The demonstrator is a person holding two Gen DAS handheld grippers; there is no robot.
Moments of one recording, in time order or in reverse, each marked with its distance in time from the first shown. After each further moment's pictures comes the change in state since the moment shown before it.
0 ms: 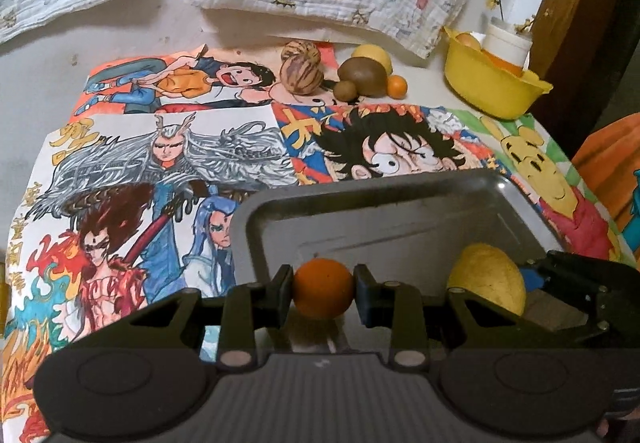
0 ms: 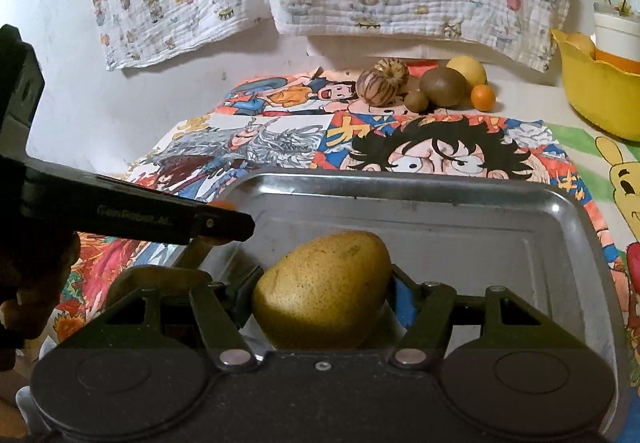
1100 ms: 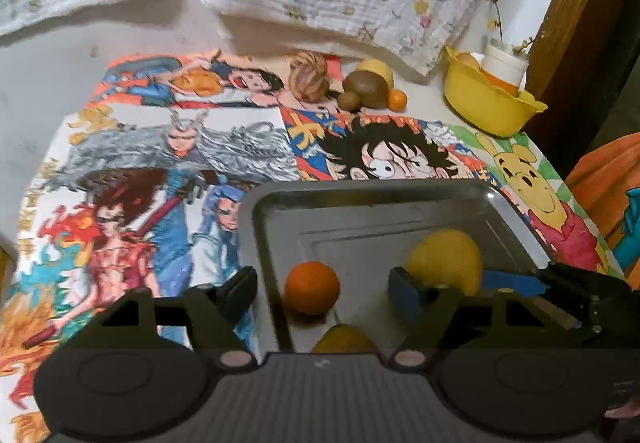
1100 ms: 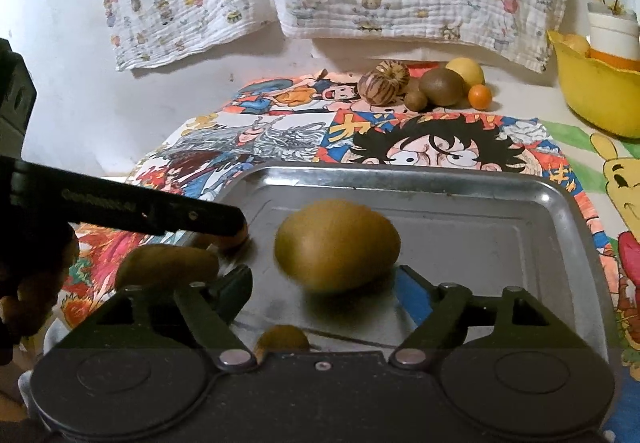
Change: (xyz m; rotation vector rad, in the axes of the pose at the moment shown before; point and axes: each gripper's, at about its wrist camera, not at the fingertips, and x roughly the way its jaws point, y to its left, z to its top) left arm -0.023 0.005 -0.019 -0.060 -0.070 -0.014; right arm -0.017 -0.003 -0.014 -0.021 -0.019 0.023
